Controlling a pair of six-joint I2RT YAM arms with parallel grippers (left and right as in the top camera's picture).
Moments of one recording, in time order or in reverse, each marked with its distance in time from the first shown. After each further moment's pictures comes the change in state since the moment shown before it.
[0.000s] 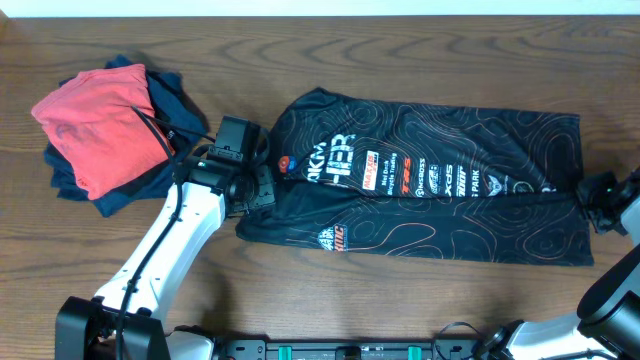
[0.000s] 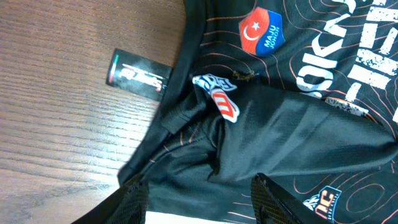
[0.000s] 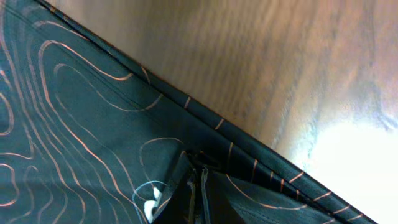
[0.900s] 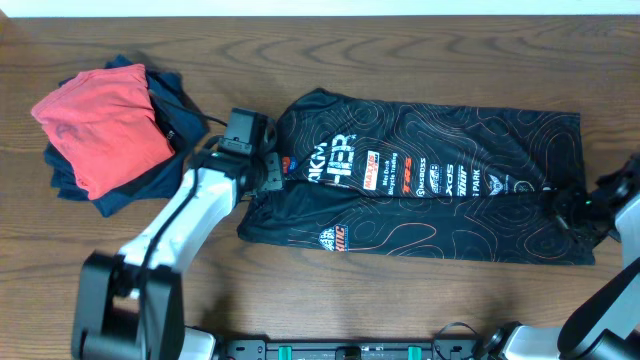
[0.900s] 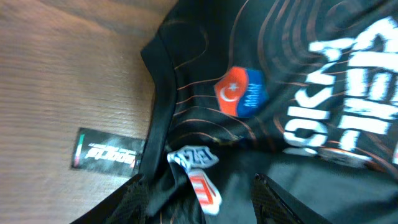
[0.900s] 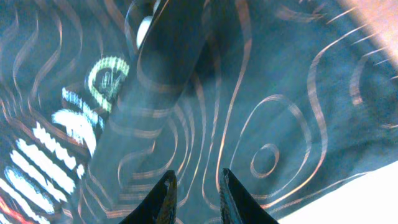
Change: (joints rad) left arm 0.000 0.164 -0.001 0.237 0.008 0.072; right arm 0.085 -0.154 0.005 -0.455 -0.040 -0.238
